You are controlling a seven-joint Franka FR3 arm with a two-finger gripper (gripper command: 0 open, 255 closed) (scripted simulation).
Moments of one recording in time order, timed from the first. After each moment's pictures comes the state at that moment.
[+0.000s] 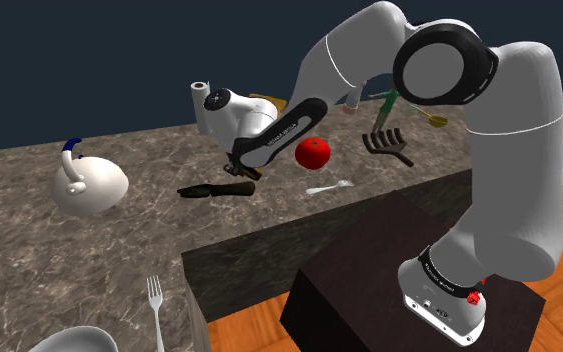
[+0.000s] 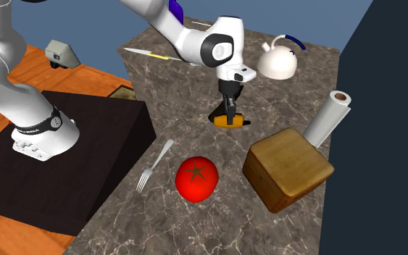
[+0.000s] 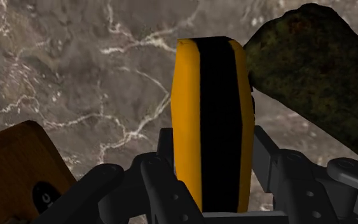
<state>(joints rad) 0.18 0.65 0.20 -1.78 -0.64 2.32 0.60</state>
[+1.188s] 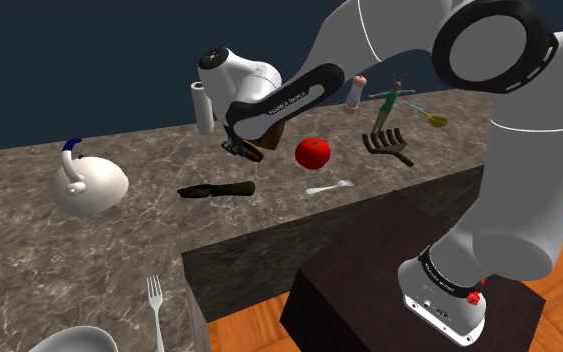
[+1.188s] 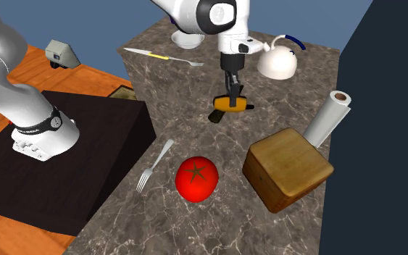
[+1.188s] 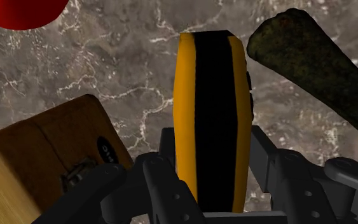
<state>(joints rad) 0.15 0.49 0.25 -1.79 -0.56 2.18 0.50</state>
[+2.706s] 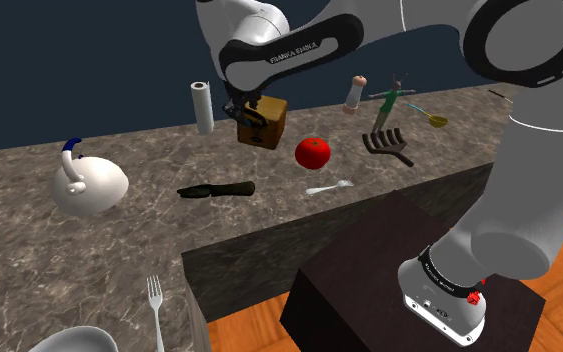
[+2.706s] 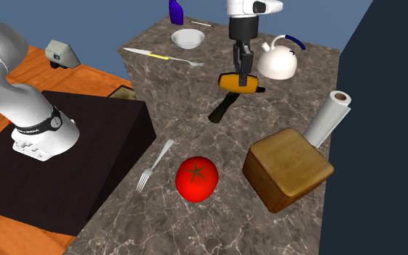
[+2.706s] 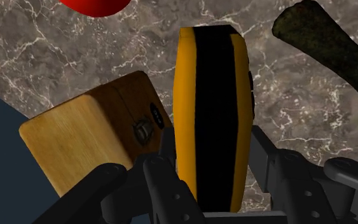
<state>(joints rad) 0.11 0.38 0.26 -1.67 -0.47 1.98 0.36</state>
